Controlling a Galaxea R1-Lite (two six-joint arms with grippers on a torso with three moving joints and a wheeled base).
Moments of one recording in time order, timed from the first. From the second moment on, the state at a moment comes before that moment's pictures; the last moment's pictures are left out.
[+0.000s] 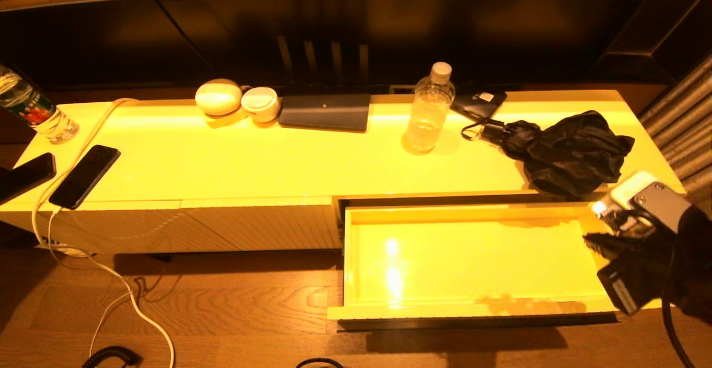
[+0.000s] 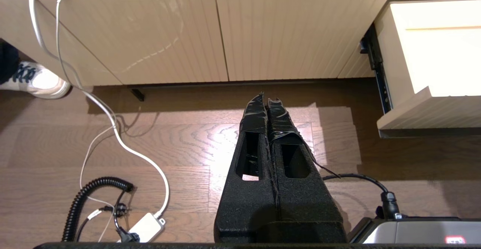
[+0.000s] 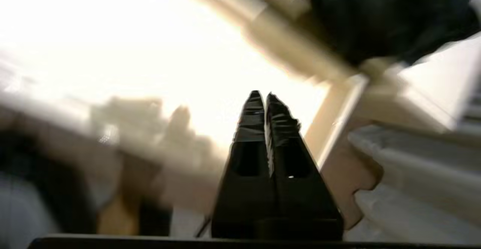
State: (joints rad) left arm 0.00 0.00 0.00 0.00 0.00 0.01; right arm 0.46 1.23 -0.60 -0.15 -0.38 -0.35
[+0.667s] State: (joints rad) left arm 0.00 0.00 0.00 0.00 0.00 0.01; right arm 0.47 1.34 -0.36 -0.09 0.15 -0.59
